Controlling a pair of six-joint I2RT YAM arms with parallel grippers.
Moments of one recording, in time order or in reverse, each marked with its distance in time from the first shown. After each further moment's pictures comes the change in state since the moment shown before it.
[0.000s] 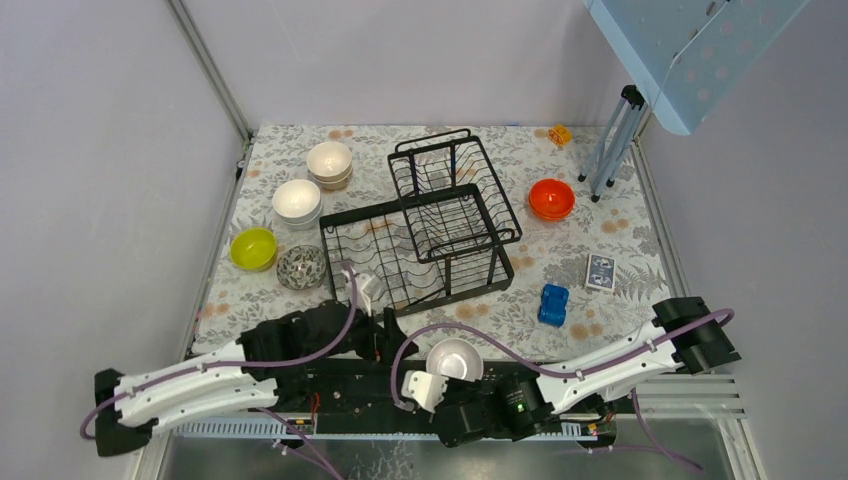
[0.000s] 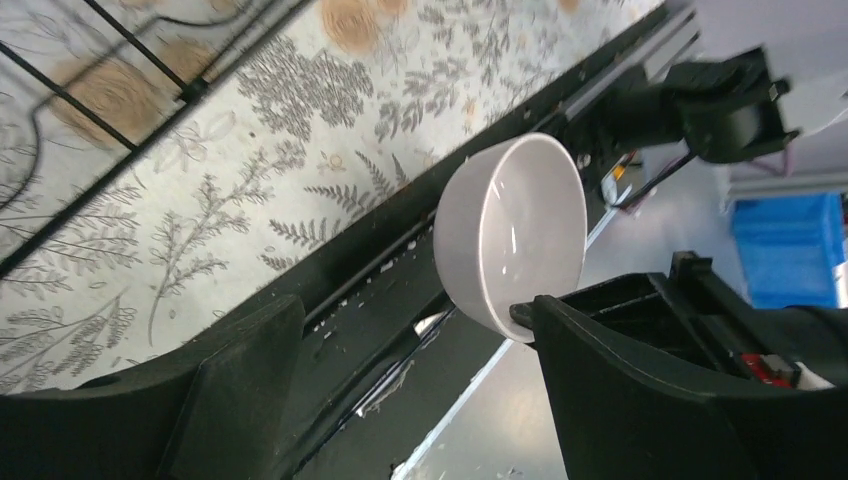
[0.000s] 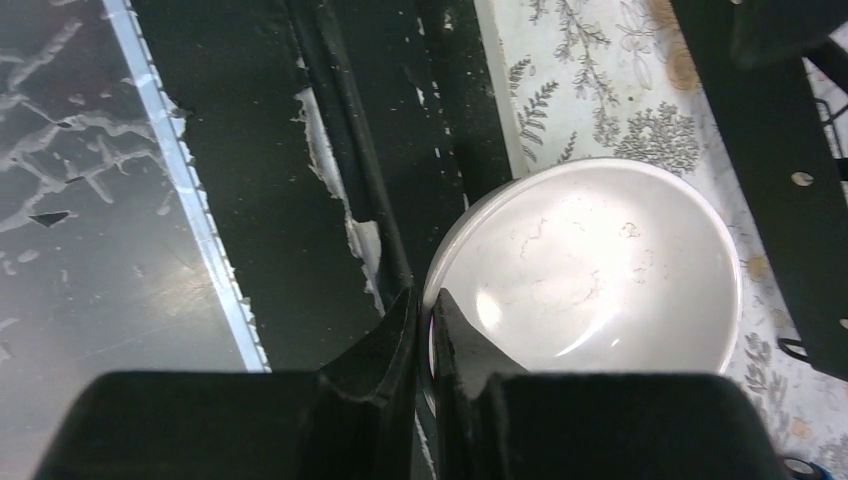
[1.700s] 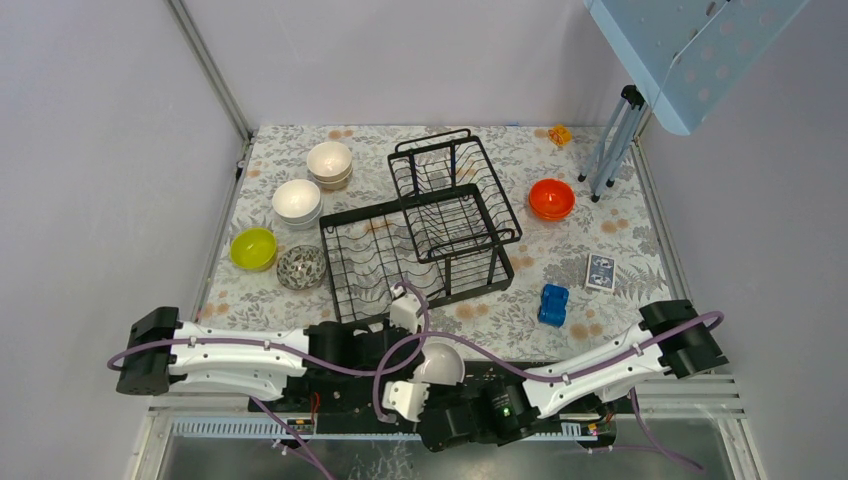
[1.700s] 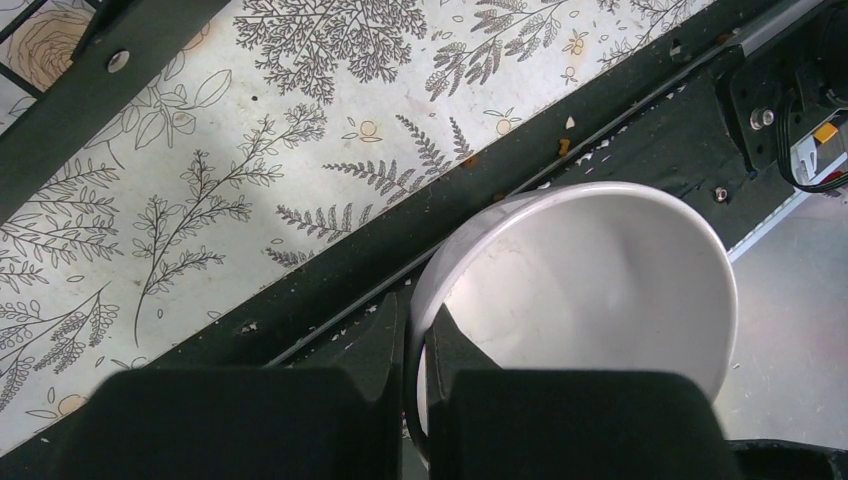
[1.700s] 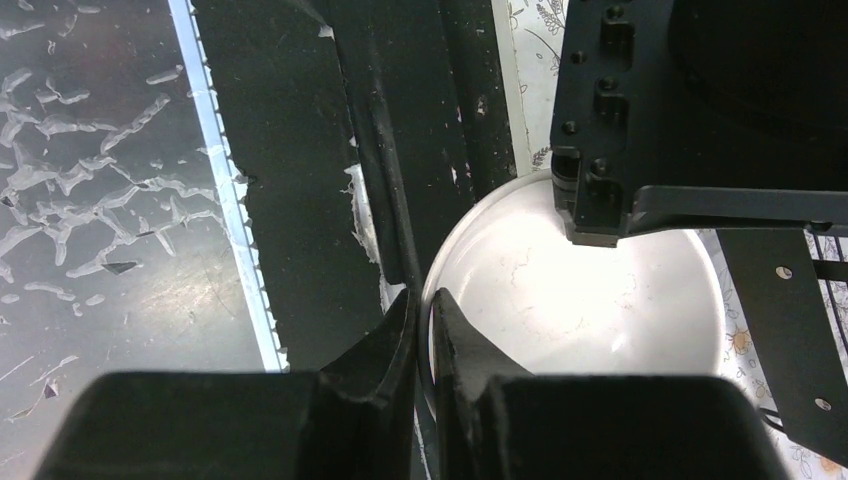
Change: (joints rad) left arm -0.365 0.509 0.127 0.041 -0.353 -0.080; right arm 0.001 0.084 0.087 0.078 -0.037 -0.100
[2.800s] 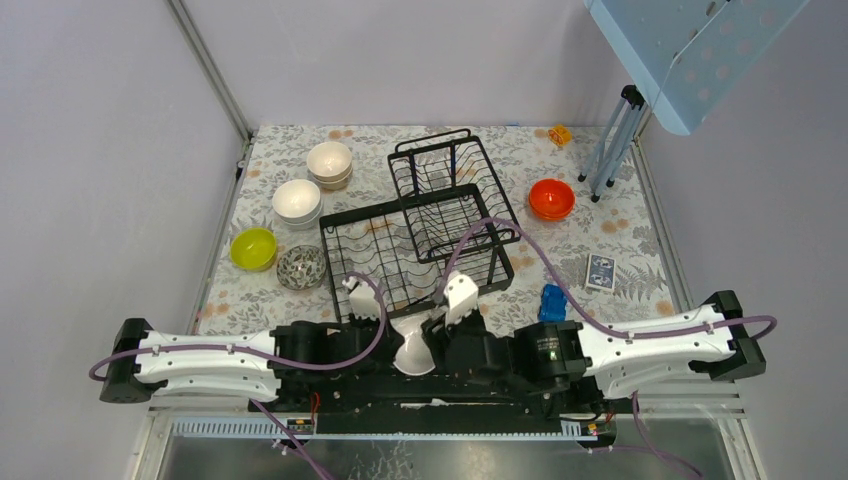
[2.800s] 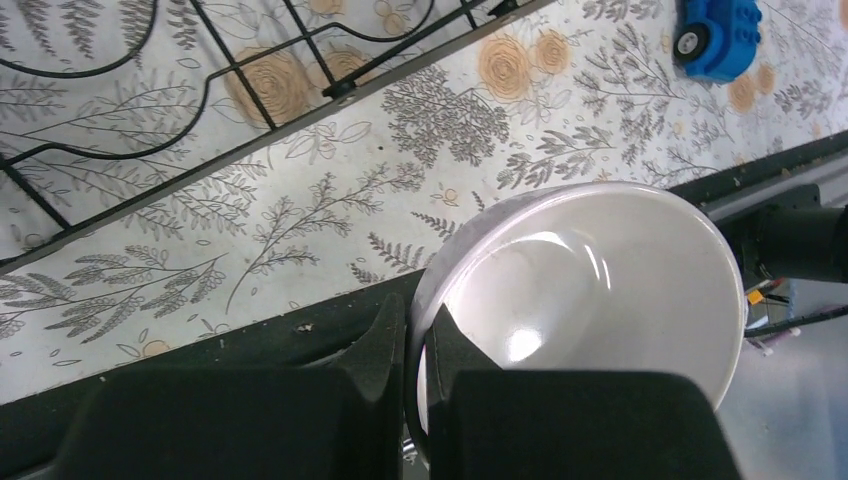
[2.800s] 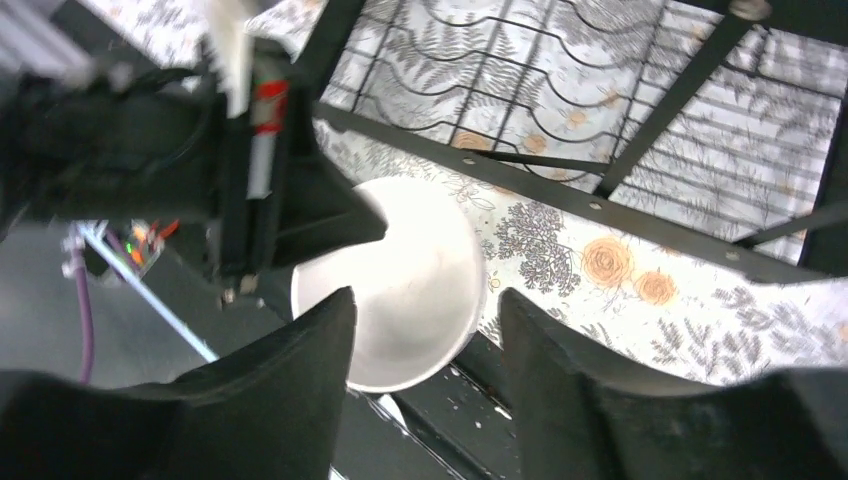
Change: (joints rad) left arm 0.000 -0.220 -0.028 -0.179 -0.218 -0.246; right arm -0.176 -0.238 0.174 -0.216 0.233 0.458
